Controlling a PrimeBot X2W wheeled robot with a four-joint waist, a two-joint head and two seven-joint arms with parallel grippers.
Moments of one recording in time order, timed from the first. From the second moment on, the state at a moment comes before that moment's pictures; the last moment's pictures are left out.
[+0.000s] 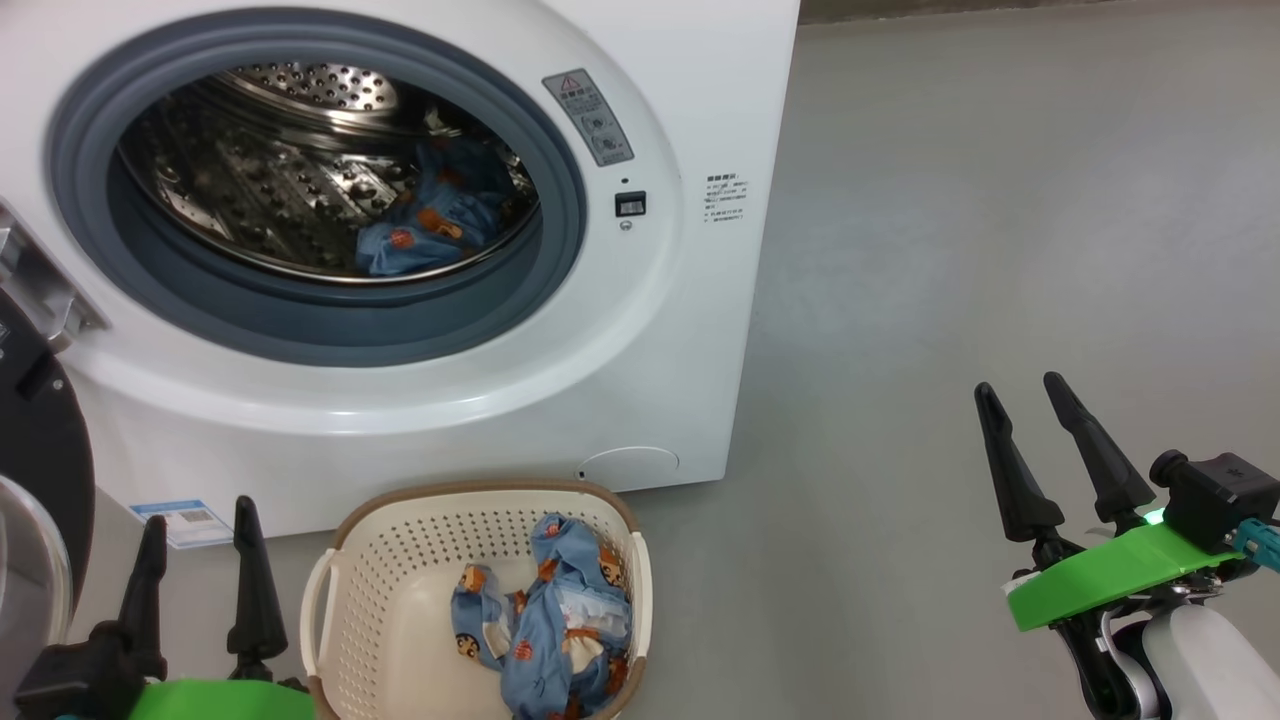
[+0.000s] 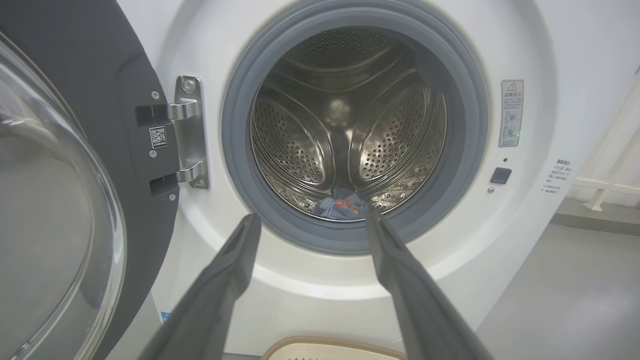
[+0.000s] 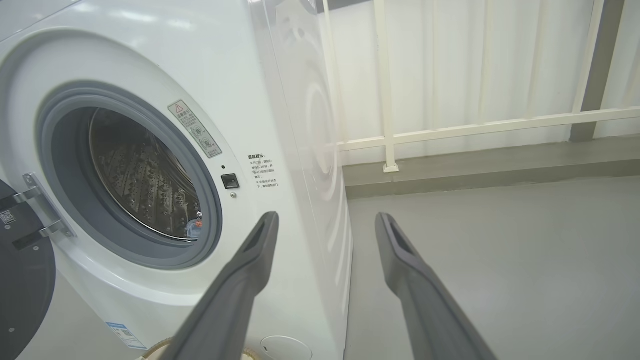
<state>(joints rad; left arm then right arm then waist) -0.08 0.10 0.06 0.22 -0.33 -0.05 -0.25 -0.19 -0.25 0.19 0.24 0.51 0.12 -0.25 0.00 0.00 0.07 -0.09</state>
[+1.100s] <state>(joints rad) -0.44 0.15 -0.13 0.67 -0.34 -0.12 -0.10 -0.30 -0.19 0.19 0.25 0.55 0.12 -0.25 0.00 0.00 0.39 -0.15</state>
